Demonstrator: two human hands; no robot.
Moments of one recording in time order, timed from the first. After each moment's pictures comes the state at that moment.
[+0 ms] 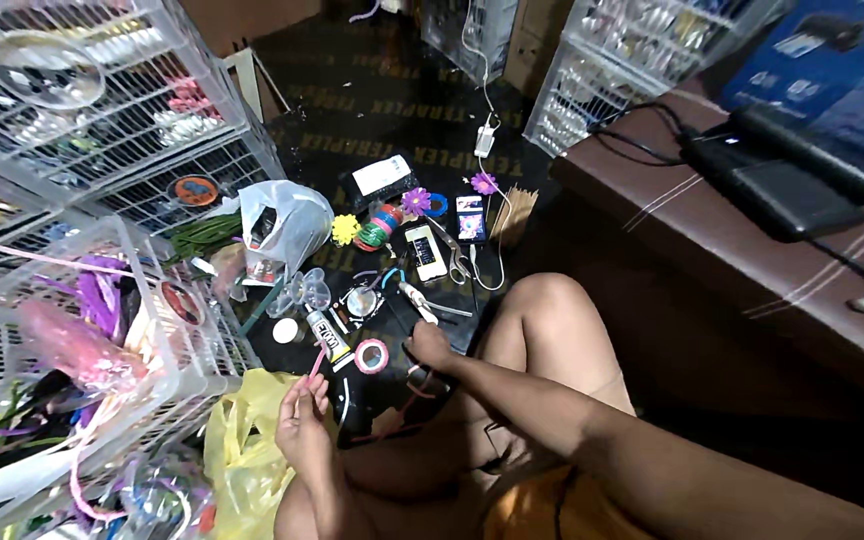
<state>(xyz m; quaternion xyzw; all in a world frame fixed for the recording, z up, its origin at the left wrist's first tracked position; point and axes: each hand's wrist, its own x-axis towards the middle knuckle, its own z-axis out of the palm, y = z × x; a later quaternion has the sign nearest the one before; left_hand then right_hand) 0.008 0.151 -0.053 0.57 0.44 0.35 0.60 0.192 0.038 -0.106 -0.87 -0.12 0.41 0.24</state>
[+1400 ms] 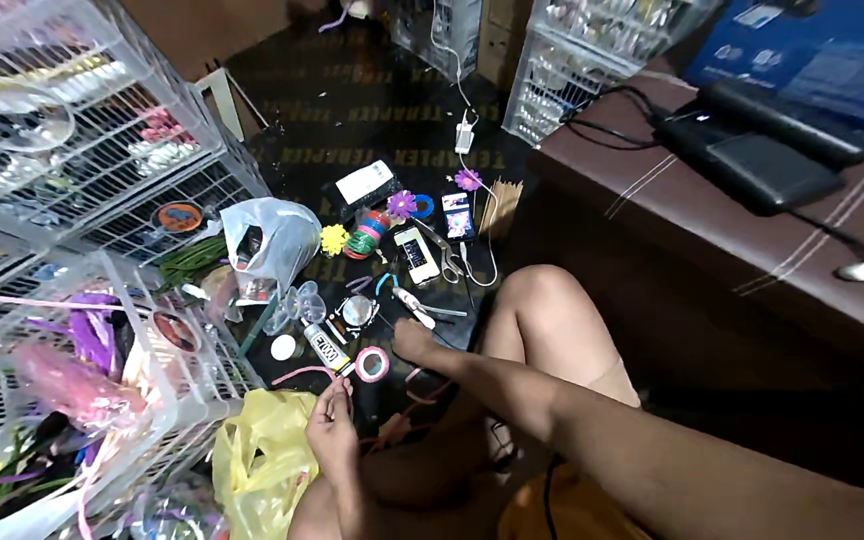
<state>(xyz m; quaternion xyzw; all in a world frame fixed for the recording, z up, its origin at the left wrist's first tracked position) 0.020 0.140 -0.067 0.71 0.38 0.24 0.54 0.201 0.066 -0.108 -0.88 -0.18 0.40 0.21</state>
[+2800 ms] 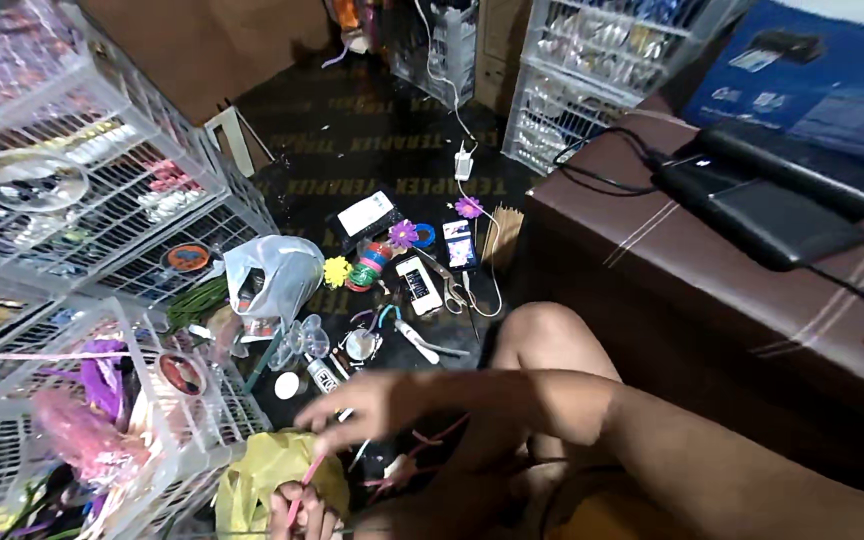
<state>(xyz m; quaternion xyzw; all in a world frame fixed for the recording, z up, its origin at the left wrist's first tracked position) -0.016 0.148 -0.017 0.34 0.10 0.25 0.90 0.197 0.053 0.015 -0.55 -0.60 0.29 0.50</state>
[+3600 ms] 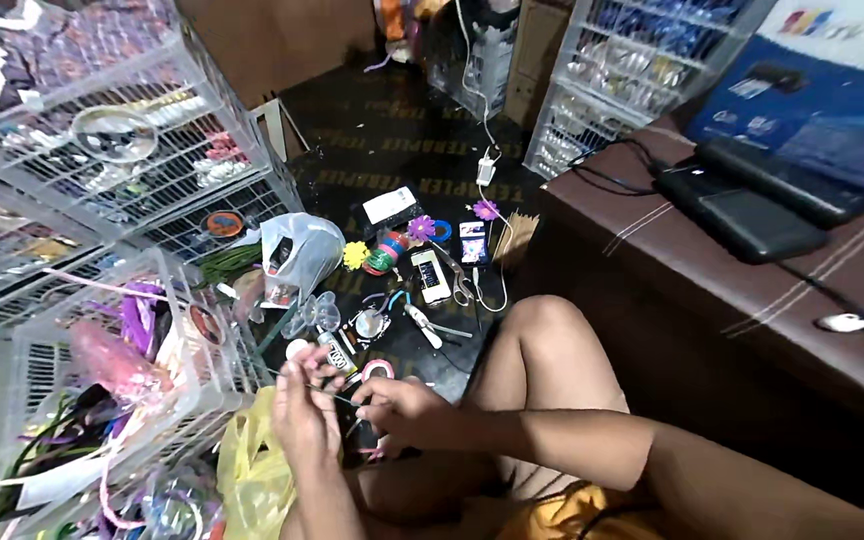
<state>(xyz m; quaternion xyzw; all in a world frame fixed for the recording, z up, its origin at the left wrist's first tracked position) 0.046 0.142 0.022 0.54 0.23 0.36 0.72 0.121 -0.003 -0.003 -0.61 -0.47 0.30 0.56</state>
